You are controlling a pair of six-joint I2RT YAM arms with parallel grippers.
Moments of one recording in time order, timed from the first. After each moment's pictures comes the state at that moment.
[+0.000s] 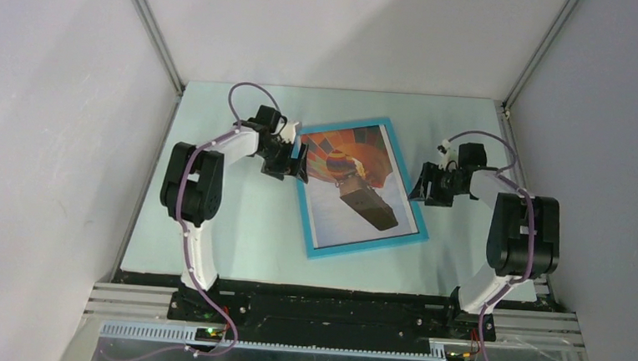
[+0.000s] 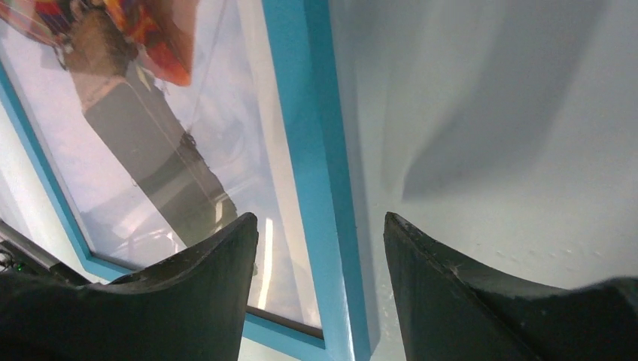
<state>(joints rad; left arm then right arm) -0.26 2.00 1.41 -0.60 0.42 -0.05 -0.05 1.66 0.97 -0.39 -0.50 0.10</state>
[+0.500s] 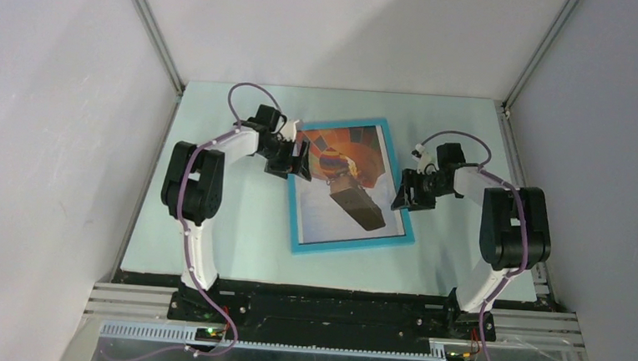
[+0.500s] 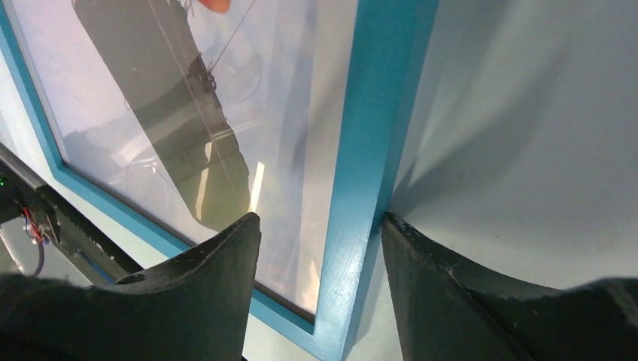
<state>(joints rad) -0.26 2.02 1.42 -0.55 0.51 -0.09 0.08 1.74 1.00 -0.46 -0.58 0.02</state>
